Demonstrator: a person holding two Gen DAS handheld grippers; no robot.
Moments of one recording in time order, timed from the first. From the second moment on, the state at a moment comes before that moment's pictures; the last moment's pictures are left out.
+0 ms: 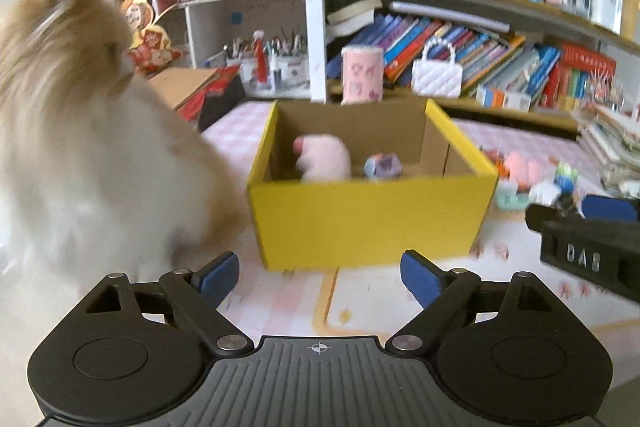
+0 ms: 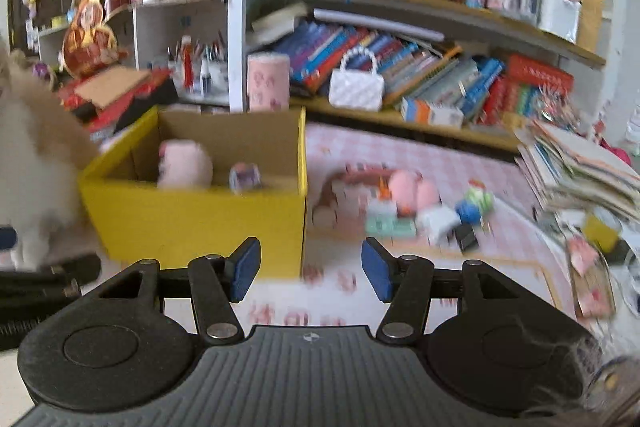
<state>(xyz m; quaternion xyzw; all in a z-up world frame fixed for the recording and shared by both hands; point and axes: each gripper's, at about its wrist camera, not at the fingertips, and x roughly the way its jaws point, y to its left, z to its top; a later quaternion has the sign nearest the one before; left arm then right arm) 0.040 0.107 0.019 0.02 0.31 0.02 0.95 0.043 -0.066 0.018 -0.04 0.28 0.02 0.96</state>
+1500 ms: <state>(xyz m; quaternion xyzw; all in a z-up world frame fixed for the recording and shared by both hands) 0.031 -0.031 -0.019 0.10 0.37 -0.16 0.91 -0.028 -0.177 -0.026 0.01 0.35 -0.16 0.92</state>
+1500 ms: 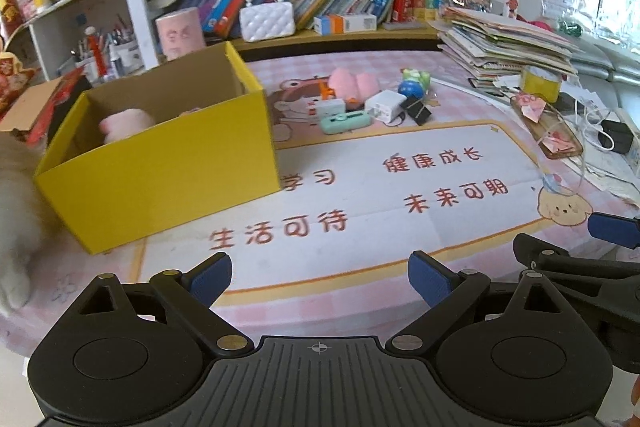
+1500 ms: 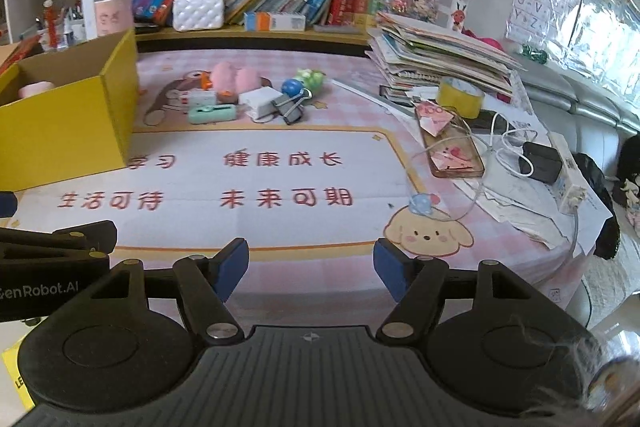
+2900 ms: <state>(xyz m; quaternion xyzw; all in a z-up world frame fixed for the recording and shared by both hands) 0.240 -0.164 -0.065 0.05 0.41 -0.01 0.91 0.234 -0.333 -0.056 0.14 0.38 0.03 0.92</state>
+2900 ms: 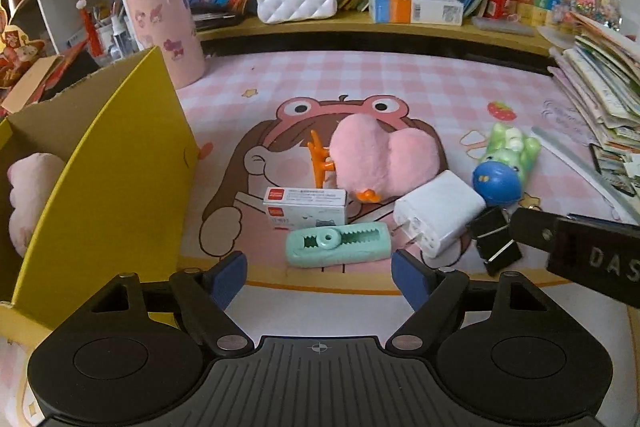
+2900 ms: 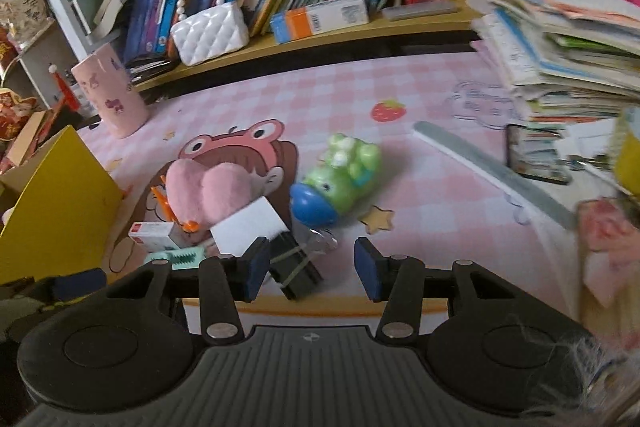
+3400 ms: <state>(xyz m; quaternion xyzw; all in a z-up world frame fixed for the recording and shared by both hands) 0.260 -0.176 -0.086 0.06 0.42 -0.01 0.90 0.237 -0.352 -0.051 0.15 0.37 0.05 0.92</state>
